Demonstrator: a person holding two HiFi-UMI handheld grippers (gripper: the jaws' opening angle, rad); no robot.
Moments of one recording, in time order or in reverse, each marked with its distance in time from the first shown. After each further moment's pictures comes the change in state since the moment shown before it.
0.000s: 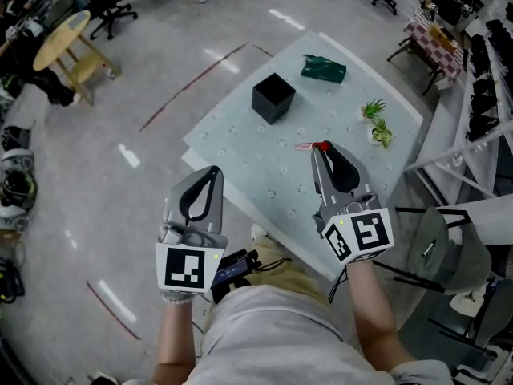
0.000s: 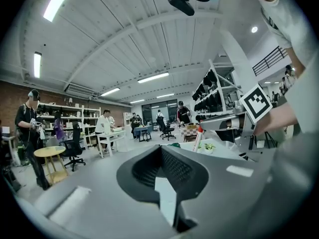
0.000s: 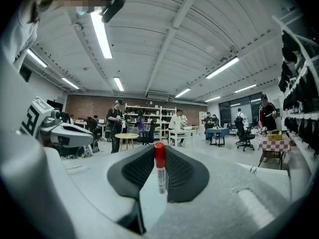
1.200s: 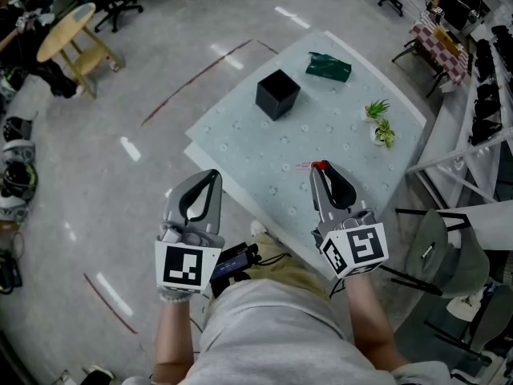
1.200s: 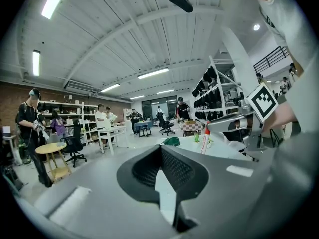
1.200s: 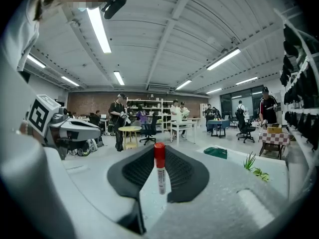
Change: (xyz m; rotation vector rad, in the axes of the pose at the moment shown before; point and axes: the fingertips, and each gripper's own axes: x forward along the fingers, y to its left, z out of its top) left arm -0.010 -0.001 -0.020 0.004 0.052 -0.007; right arm -0.022 0.015 -0.035 0.020 0.099 0.020
